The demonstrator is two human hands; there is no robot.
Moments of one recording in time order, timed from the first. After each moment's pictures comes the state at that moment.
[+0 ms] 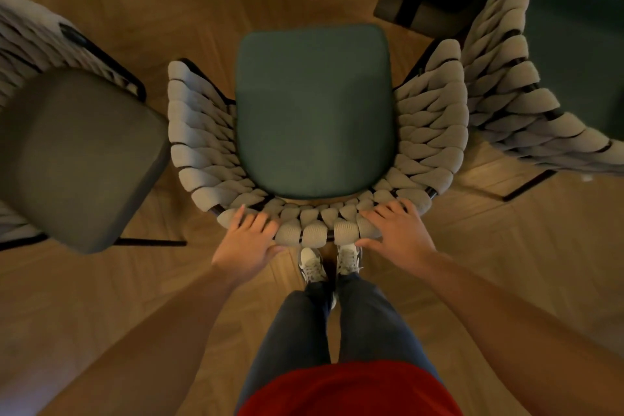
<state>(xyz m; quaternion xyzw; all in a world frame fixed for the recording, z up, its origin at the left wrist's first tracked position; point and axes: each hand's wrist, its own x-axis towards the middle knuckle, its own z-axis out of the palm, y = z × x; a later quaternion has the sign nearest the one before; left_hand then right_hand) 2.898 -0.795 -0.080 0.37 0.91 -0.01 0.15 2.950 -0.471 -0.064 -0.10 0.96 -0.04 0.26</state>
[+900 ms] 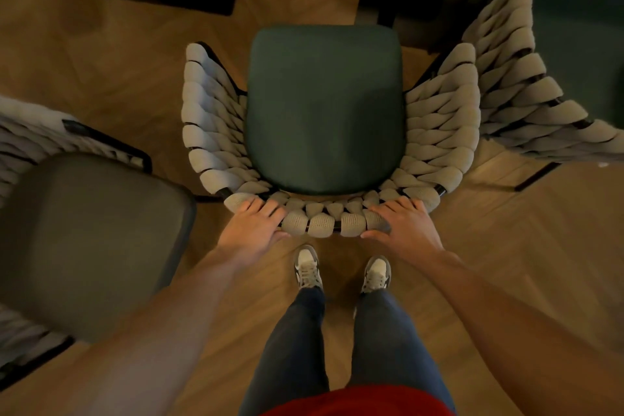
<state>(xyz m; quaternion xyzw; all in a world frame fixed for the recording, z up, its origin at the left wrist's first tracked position) 2.695 -0.833 -0.070 0.46 0.87 -0.01 0.19 2.835 -0.545 -0.063 0.08 0.96 -0.10 0.24</state>
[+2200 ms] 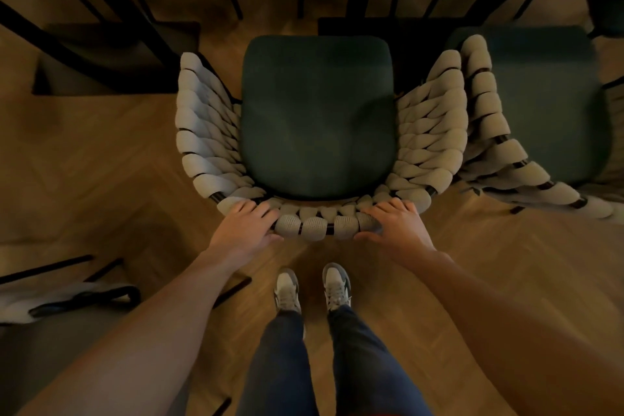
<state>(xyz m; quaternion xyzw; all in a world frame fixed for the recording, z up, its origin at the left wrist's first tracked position) 2.448 -0.691 -0.059 0.51 0.83 -0.04 0.23 2.644 -0.447 -0.067 0.21 0.94 -0.18 0.21</state>
